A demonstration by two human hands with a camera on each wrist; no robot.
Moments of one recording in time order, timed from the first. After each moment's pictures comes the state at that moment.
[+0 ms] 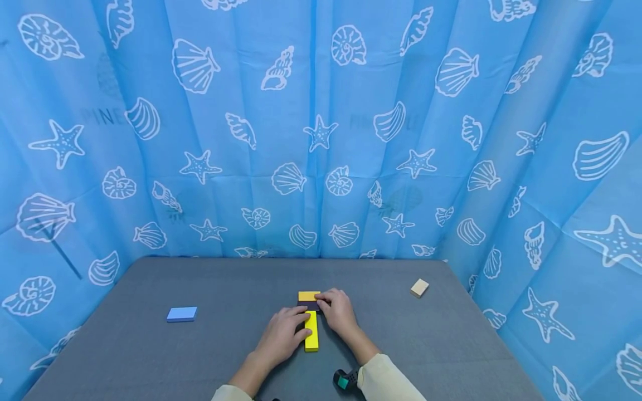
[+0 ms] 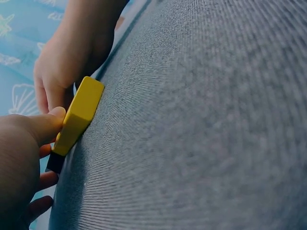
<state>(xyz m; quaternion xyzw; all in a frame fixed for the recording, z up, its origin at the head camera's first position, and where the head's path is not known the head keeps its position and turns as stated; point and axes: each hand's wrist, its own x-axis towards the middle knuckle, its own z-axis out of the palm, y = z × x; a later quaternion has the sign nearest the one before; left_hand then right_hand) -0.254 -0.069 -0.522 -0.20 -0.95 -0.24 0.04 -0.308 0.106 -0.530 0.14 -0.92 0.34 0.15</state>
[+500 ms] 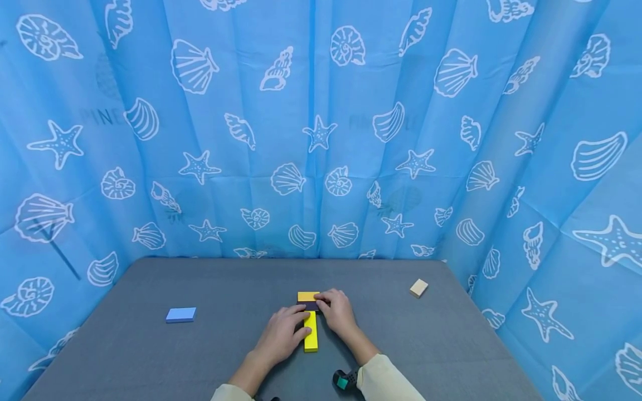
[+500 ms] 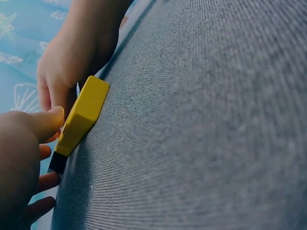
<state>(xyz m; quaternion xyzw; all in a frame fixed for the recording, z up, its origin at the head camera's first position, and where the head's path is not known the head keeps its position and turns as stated) -0.256 -0.069 -0.522 -0.20 -0.95 -0.26 0.03 -0.309 0.107 -0.531 0.15 -0.92 0.34 0.15</state>
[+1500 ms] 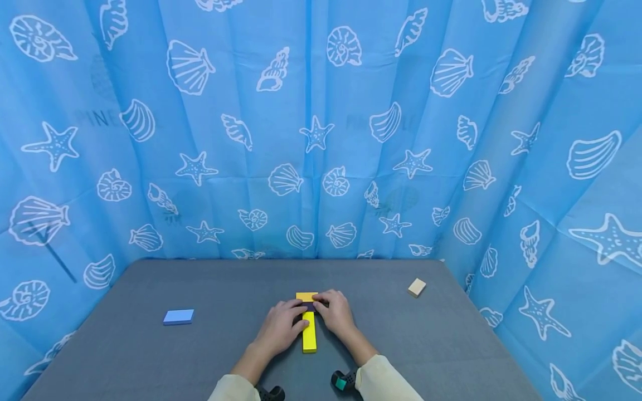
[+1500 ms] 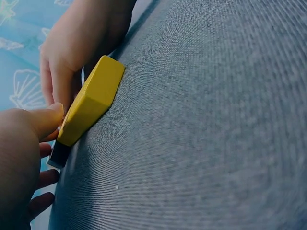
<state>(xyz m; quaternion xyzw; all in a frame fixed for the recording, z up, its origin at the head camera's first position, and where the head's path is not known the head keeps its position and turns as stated) -0.274 -0.069 -0.524 -0.17 -0.95 -0.25 0.03 -0.307 0.107 -0.531 0.14 -0.91 0.36 0.15</state>
